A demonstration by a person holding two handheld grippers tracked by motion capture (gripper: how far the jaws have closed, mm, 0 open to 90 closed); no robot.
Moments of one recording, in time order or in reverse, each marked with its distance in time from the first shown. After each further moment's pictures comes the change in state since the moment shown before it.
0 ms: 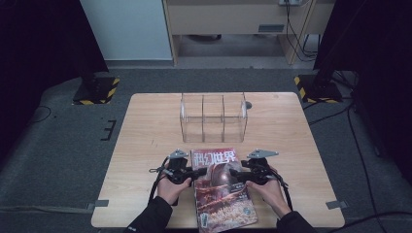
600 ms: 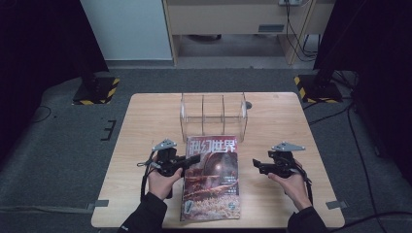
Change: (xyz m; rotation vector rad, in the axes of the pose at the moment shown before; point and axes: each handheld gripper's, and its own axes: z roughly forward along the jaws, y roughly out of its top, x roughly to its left) left arm -0.009 0.033 -0.045 -0.142 -0.026 -0.003; right arm -0.052 0.004 -0.049 -0.052 -0.188 0.003
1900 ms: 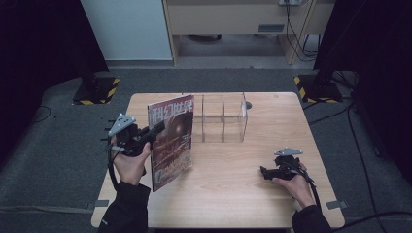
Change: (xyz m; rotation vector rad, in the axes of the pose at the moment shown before) left arm 0.001 0.073 -0.084 -0.294 0.295 0.084; right arm -0.027 -0.033 0.021 0.148 -0.164 -0.020
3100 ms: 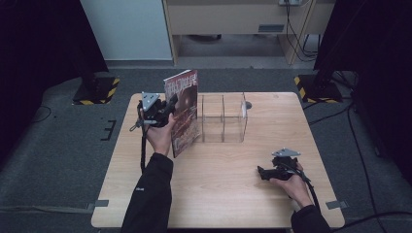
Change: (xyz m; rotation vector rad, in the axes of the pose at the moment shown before) left arm 0.011 0.005 0.106 -0.178 0.172 0.000; right arm 0.007 -0.001 0.005 -0.038 -0.004 -0.005
